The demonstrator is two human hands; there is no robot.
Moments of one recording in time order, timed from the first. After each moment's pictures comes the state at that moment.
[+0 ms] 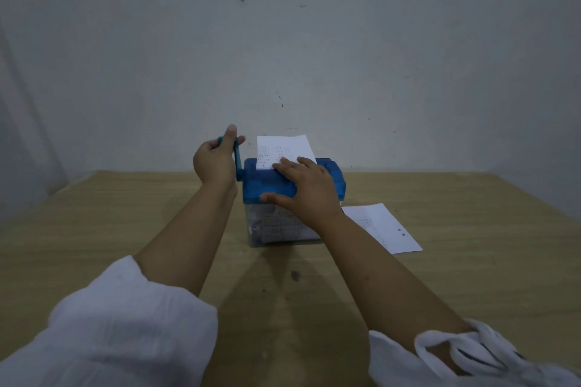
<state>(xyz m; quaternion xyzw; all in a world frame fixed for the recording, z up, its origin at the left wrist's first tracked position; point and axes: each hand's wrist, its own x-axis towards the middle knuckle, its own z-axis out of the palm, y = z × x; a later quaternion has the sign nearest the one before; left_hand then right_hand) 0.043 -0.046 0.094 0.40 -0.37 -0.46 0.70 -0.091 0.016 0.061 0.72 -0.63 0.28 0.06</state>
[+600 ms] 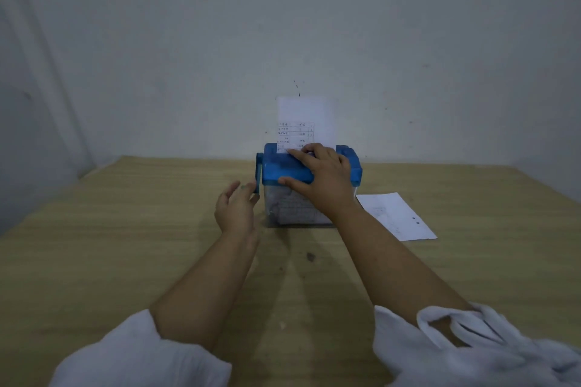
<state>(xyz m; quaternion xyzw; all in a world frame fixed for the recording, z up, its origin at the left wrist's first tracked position) 0.057 0.002 0.017 0.41 -0.21 -0.57 0.68 -0.087 0.014 0.047 0.71 -0.61 0.35 0.11</state>
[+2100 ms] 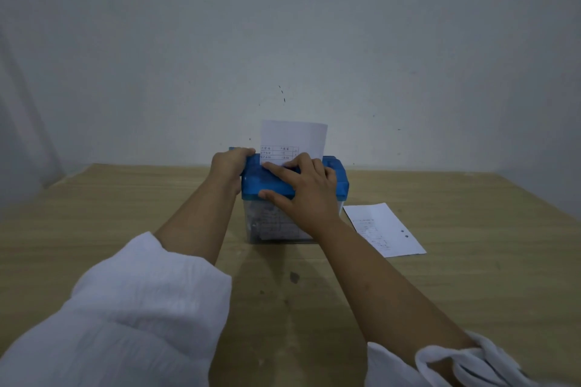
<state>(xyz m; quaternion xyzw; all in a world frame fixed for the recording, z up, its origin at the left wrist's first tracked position) 0.035 -0.071 0.085 0.51 -0.38 -0.57 0.52 -0.086 0.005 0.041 0.70 -0.60 0.36 0.16</state>
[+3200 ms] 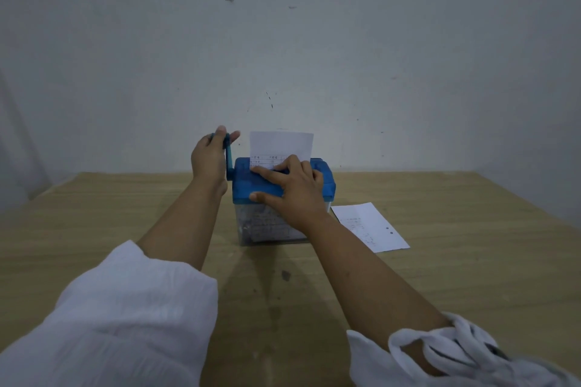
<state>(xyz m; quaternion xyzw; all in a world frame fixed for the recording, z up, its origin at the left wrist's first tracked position) 0.041 -0.060 0.093 0.36 -0.41 -0.52 0.66 -0.086 0.019 0.058 0.71 -0.63 0.30 0.06</state>
